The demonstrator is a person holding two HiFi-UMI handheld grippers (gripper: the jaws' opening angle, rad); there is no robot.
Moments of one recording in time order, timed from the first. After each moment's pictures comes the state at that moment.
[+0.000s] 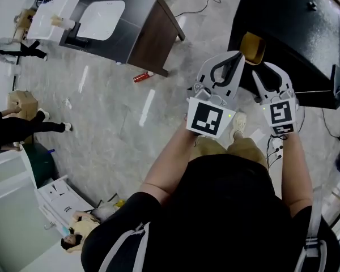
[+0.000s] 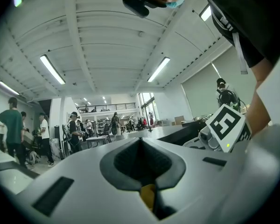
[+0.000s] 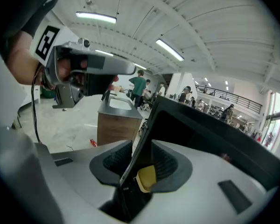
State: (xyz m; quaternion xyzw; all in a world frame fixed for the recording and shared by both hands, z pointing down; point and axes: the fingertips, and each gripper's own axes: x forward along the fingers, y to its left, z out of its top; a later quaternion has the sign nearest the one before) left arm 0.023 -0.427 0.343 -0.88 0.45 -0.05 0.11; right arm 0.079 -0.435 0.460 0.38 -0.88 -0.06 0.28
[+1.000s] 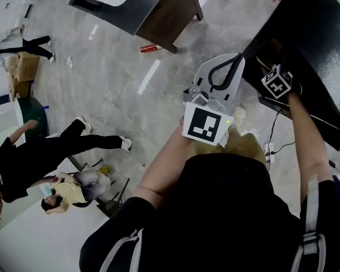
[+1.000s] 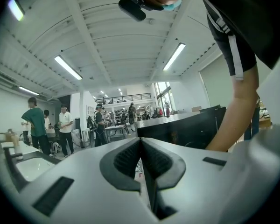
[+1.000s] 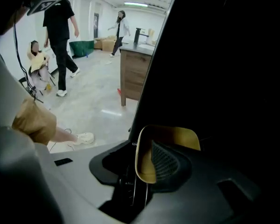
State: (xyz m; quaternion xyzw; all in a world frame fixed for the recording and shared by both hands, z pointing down) left arm -0.026 -0.454 0.397 -0.83 0.55 -0.10 0.06; right arm 0.083 -0.533 0.709 0.15 -0.81 -0.03 0.56
